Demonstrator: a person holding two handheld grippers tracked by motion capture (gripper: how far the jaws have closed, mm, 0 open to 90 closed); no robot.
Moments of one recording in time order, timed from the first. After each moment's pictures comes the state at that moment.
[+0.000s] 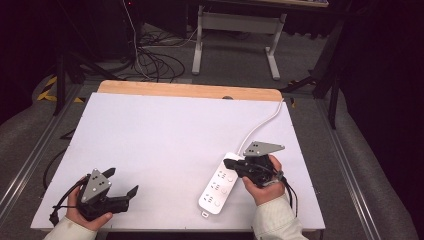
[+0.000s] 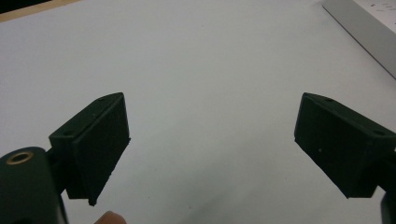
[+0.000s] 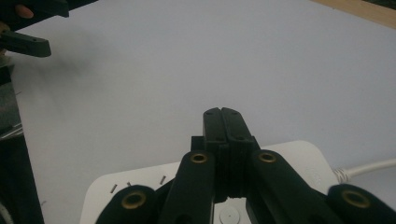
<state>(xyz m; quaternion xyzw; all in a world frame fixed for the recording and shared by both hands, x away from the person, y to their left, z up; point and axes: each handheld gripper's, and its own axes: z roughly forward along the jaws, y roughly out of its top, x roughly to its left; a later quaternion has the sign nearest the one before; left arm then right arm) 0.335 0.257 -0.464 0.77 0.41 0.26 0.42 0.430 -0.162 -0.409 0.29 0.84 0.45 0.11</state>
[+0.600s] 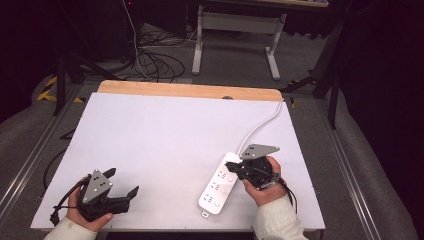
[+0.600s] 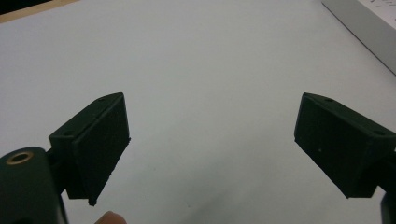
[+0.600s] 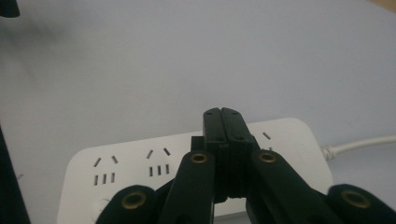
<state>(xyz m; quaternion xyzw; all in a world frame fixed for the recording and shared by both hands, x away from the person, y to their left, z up) 0.335 0.256 -0.463 0.77 0.41 0.27 0.41 0.427 -0.159 -0.412 0.28 0.86 0.40 0.12</state>
